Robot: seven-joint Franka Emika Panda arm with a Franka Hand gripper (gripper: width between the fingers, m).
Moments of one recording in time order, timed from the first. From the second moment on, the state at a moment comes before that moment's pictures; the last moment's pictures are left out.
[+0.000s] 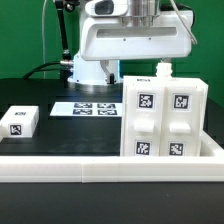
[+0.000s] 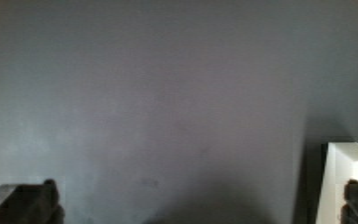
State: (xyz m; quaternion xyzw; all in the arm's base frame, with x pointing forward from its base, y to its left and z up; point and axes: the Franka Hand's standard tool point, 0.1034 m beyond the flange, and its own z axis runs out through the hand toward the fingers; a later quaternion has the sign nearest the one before) arm 0.473 0.045 0.102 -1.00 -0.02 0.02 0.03
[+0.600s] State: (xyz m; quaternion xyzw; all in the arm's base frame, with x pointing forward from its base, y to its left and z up) arm 0.461 -0.004 0.093 -1.00 -0.04 0.02 0.02
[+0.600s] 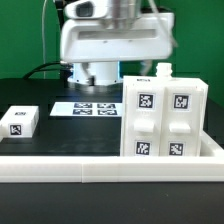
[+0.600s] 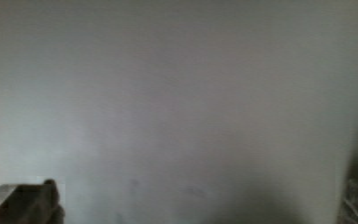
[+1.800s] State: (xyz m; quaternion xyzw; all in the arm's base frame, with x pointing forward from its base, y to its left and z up) arm 0.422 -0.163 0.057 -1.00 -0.08 0.02 0.01
